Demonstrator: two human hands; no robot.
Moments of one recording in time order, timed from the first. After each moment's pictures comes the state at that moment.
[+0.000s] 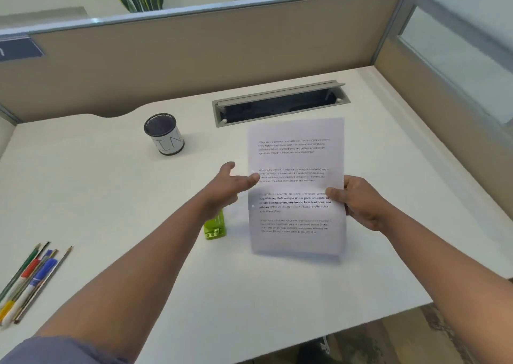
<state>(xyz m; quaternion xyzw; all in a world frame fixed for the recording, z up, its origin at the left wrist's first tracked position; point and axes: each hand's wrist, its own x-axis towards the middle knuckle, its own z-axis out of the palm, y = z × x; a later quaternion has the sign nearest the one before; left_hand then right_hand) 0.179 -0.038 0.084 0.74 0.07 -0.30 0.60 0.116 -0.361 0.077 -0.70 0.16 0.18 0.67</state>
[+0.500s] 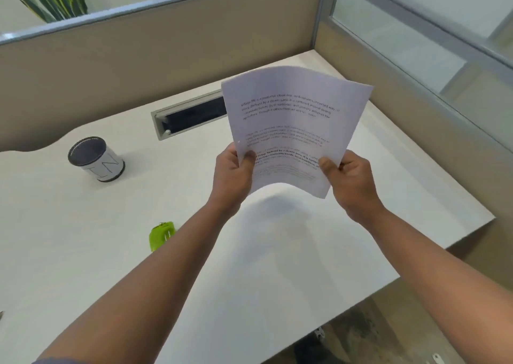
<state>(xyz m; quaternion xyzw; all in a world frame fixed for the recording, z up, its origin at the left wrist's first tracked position) 0.177 -0.195 0.111 0.72 -0.08 -0.11 0.69 0.088 -0.404 0.104 -0.72 0.13 -0.16 0.66</state>
